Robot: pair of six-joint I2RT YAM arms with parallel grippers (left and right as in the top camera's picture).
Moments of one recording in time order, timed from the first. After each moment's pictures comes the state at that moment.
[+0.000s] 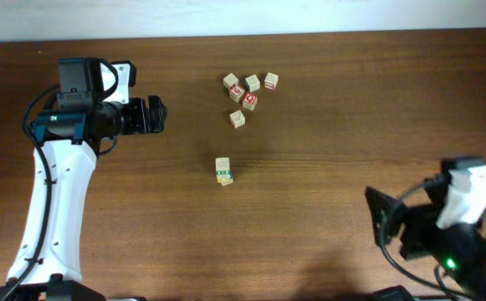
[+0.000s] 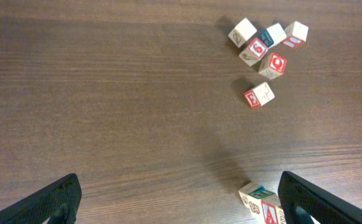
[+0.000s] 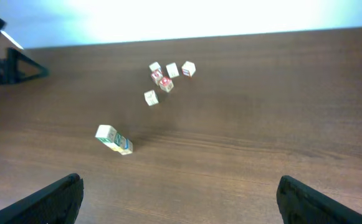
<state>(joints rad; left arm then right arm) 0.04 1.54 1.43 -0.85 0.25 -0.01 0.24 0.73 1.44 -1.24 -0.07 0.22</state>
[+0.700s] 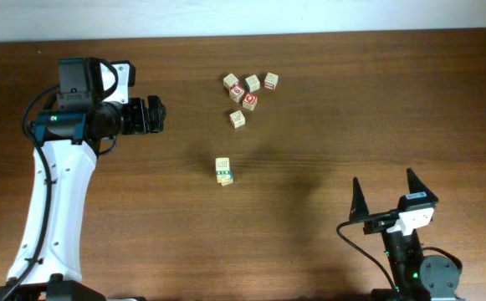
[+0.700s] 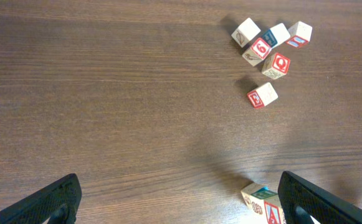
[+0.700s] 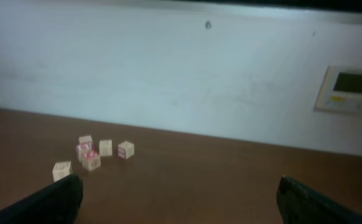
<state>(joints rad) 0.04 1.54 1.43 -0.85 0.23 -0.01 -0.04 0.03 0.15 -0.05 -0.16 -0.07</state>
